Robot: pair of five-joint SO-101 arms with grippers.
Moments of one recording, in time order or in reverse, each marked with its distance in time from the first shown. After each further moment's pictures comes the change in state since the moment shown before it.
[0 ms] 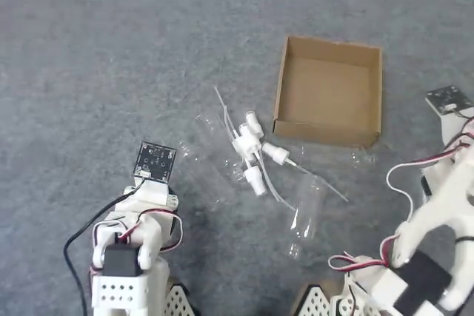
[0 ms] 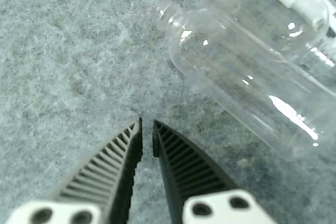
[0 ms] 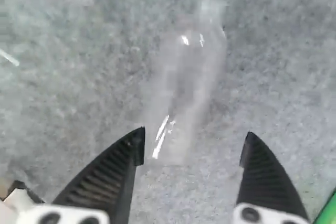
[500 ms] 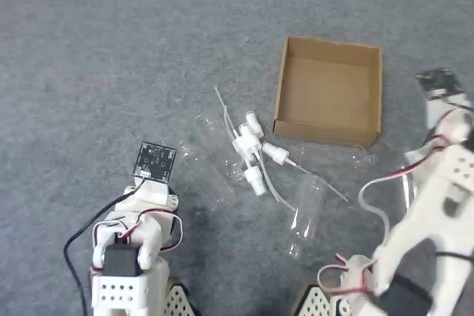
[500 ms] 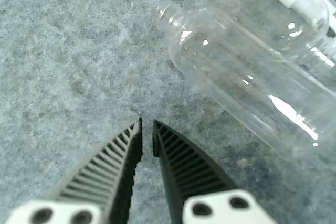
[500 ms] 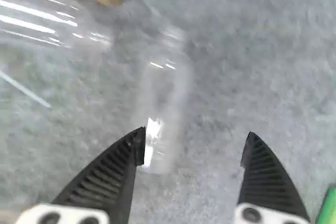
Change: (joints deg) left arm 0.0 0.0 0.0 0.0 0.0; right arm -10.1 -12.8 5.4 -1.6 -12.7
